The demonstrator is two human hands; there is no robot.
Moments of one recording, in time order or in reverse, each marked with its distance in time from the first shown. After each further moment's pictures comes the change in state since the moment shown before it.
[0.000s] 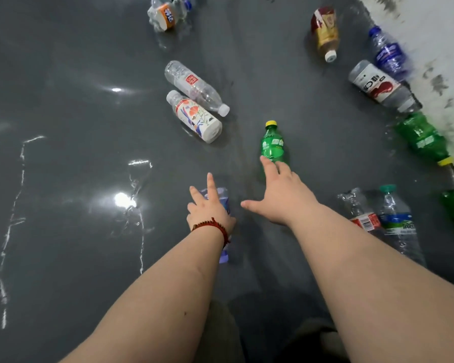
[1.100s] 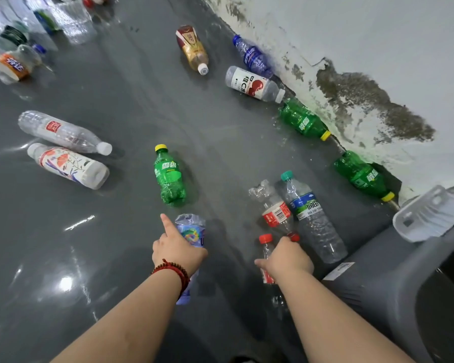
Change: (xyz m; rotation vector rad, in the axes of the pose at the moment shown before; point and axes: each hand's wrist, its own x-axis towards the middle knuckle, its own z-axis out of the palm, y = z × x) left_hand -0.014 0.090 0.076 -0.052 -0.043 0.191; right_hand -0.041 0.202 0.088 0.262 -0.013 0.859
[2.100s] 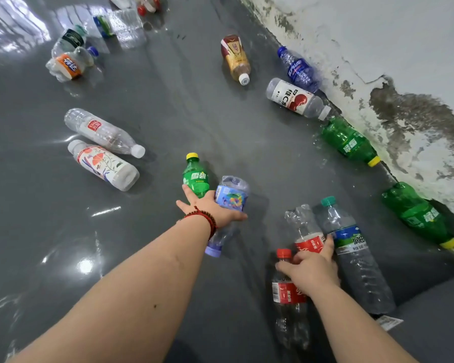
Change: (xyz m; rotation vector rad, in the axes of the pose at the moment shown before) left_hand 0.081 0.066 -0.032 -0.038 -0.110 -0.015; right_hand 0.044 -0.017 -0.008 0.114 -0.010 -0.169
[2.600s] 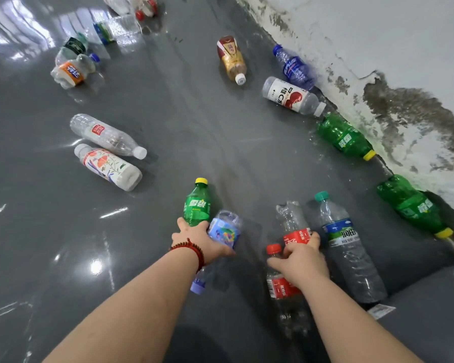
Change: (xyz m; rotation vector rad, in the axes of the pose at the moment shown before) left_hand -0.045 -0.048 0.008 0.214 -0.080 0.012; right_hand -0.016 -0.010 -0.002 -0.005 -0.008 -0.083
